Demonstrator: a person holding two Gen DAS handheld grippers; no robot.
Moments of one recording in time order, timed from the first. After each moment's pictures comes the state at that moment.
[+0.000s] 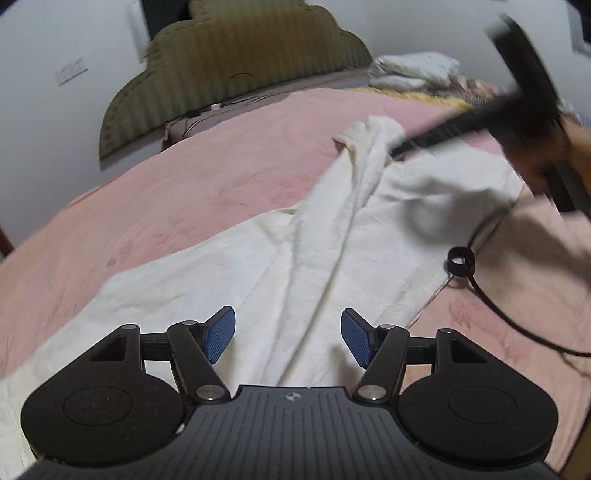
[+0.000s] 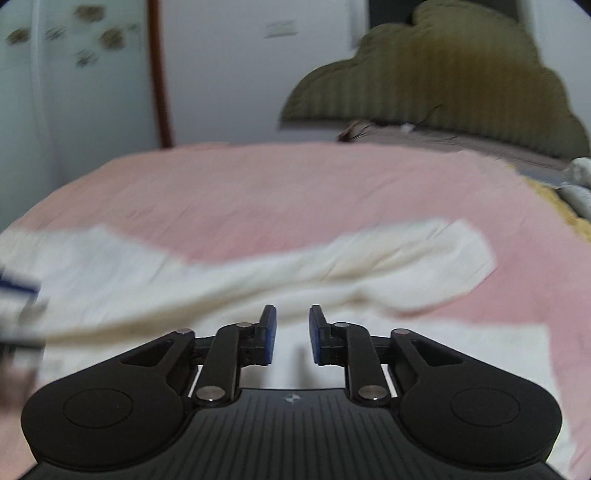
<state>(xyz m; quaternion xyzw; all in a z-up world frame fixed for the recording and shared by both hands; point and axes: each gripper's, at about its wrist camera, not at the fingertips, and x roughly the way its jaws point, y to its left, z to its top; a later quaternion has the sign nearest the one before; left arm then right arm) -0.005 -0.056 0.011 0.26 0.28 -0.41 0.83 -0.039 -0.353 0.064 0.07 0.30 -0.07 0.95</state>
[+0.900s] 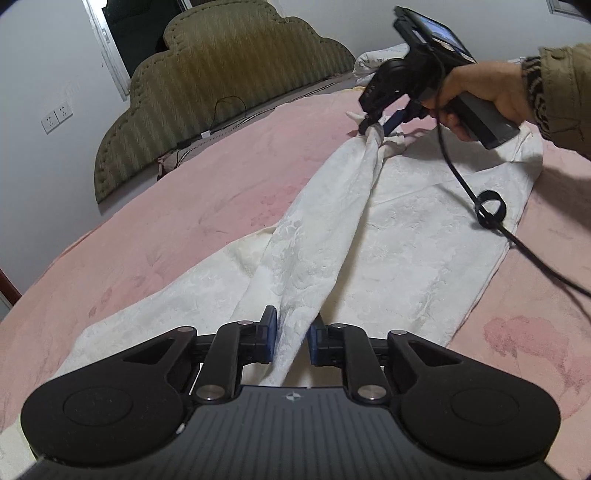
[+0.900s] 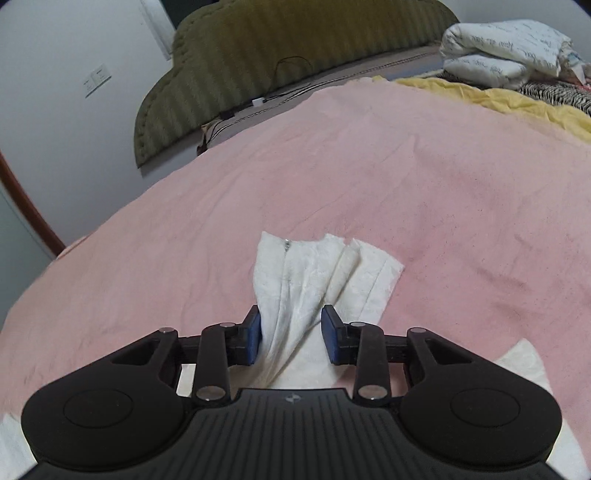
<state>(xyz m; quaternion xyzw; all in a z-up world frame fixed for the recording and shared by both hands) 0.007 -0.104 -0.023 0.31 0.22 -0.40 0.83 0.019 -0.522 -0.003 0.30 0.29 -0.22 0.88</state>
